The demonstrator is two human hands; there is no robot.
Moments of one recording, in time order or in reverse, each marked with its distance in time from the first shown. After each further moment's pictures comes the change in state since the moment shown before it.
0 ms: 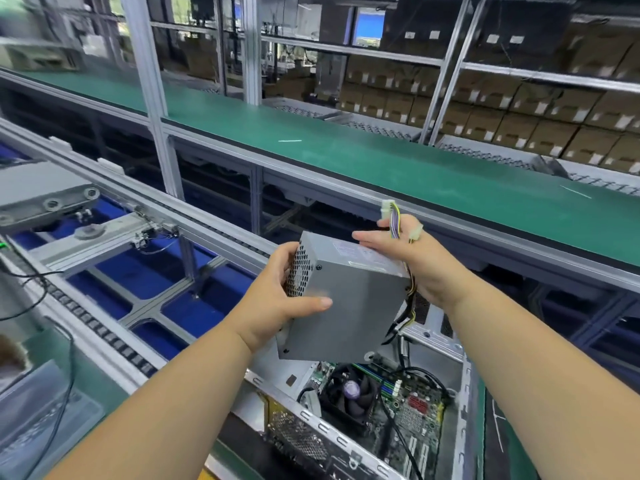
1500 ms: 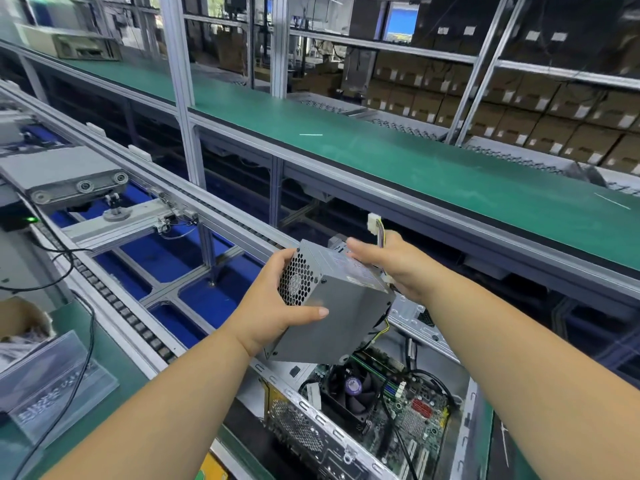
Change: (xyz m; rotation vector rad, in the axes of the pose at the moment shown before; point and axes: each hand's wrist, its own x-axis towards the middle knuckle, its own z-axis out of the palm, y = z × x) left_hand -0.016 -0.024 -0.005 0.223 0.164 0.003; right_hand 0.034 0.028 0.020 -0.250 -0.108 0.252
